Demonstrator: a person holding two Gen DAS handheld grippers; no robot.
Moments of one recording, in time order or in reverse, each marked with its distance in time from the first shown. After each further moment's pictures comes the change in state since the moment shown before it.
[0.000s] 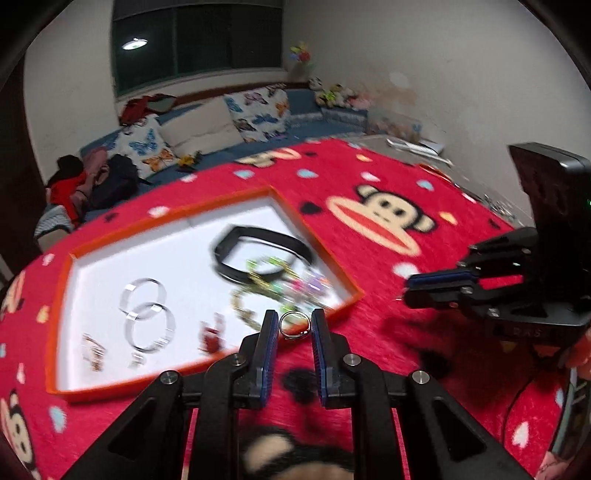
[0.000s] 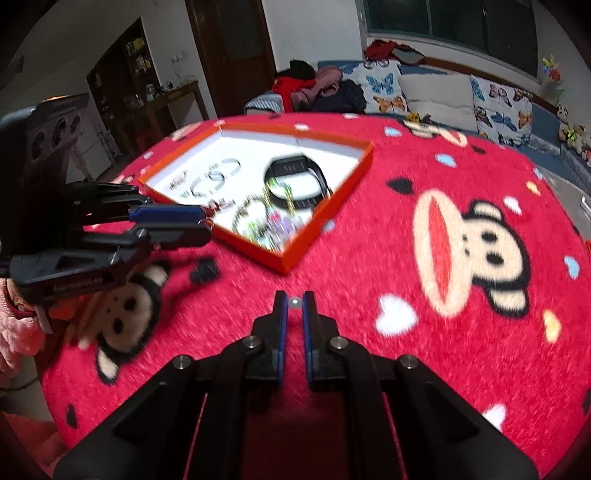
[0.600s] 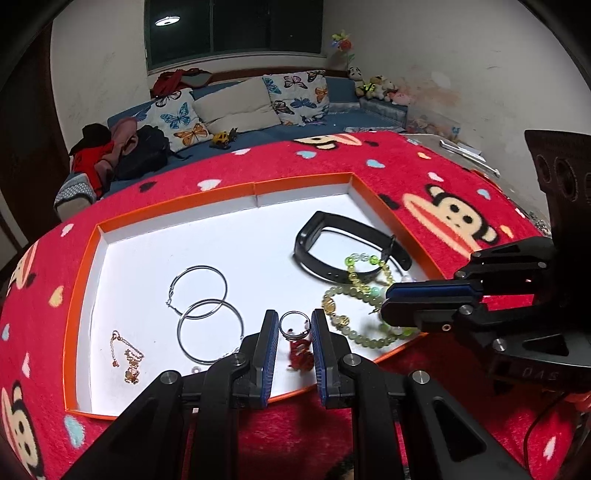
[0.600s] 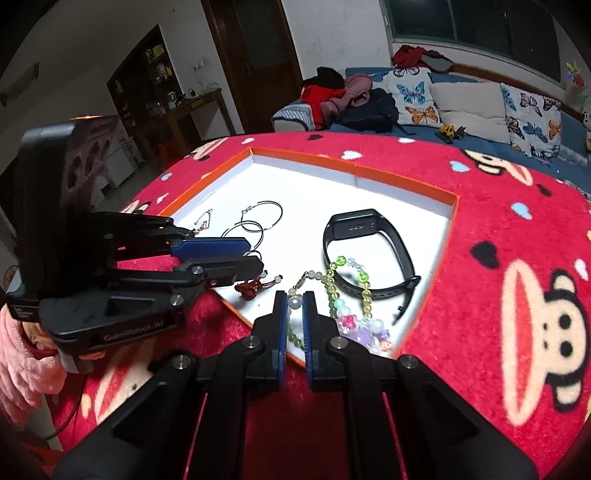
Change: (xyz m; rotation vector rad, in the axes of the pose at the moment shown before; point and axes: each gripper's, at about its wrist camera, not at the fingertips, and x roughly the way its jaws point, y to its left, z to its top) left arm 0.035 0.070 0.001 -0.099 0.067 0.070; right arm 0.073 0.030 0.058 0.002 0.007 0.109
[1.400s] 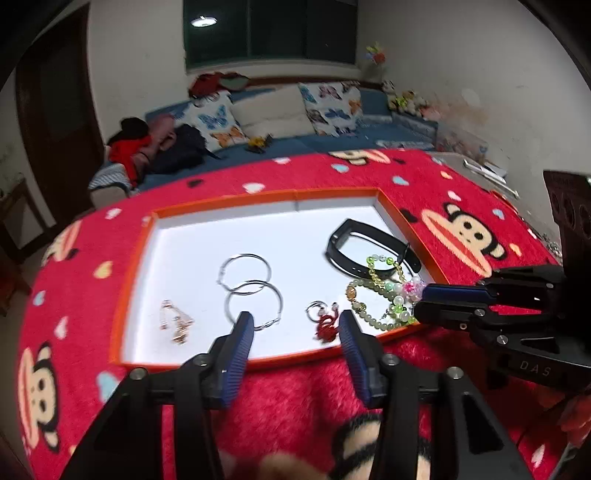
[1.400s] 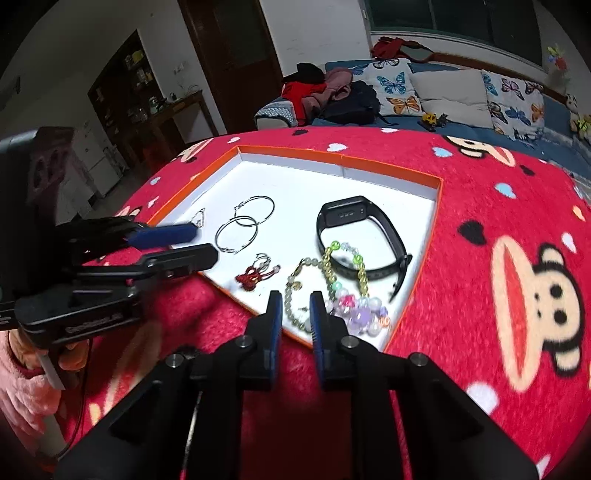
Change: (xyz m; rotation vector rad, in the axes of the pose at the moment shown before) left arm -0.053 0.002 -0.016 -0.094 -0.045 0.114; right arm -0.021 0.014 -0.011 0.069 -0.007 -0.065
